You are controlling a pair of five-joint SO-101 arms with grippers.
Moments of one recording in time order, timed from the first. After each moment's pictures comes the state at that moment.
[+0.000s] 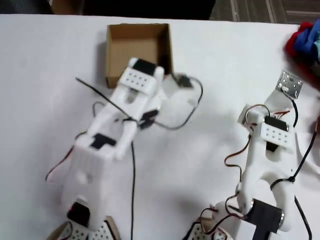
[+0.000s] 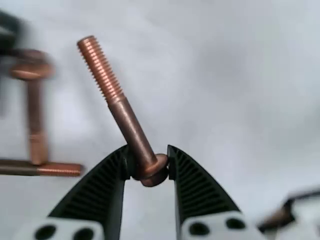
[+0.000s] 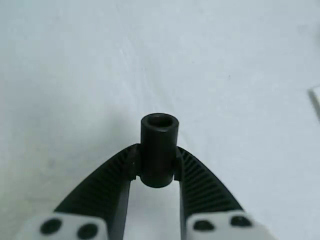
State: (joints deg) left arm 16.6 31.8 -22.2 101.4 -46.8; right arm 17.5 -15.0 41.4 40.4 -5.8
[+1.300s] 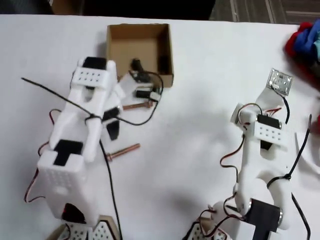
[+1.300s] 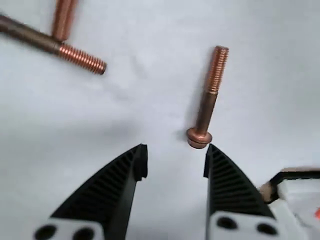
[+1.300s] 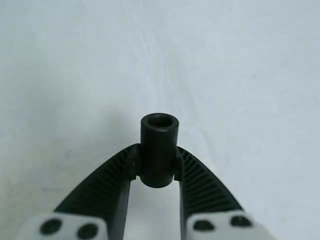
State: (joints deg) left arm 0.5 19.8 -10.1 100.7 -40.2; right arm 14.0 -15.0 41.8 40.4 -5.8
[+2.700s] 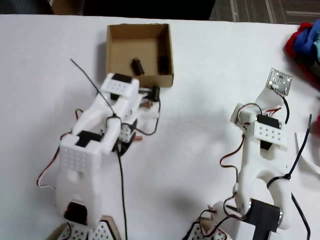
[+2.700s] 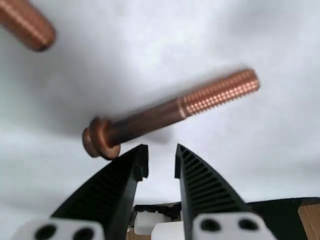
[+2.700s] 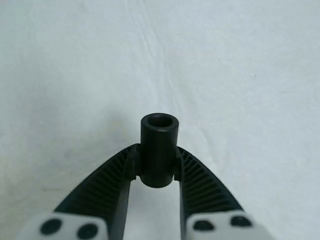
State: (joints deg) left arm 7.6 36.6 -10.2 101.0 -3.0; right arm 13.8 -15.0 41.8 40.4 -5.8
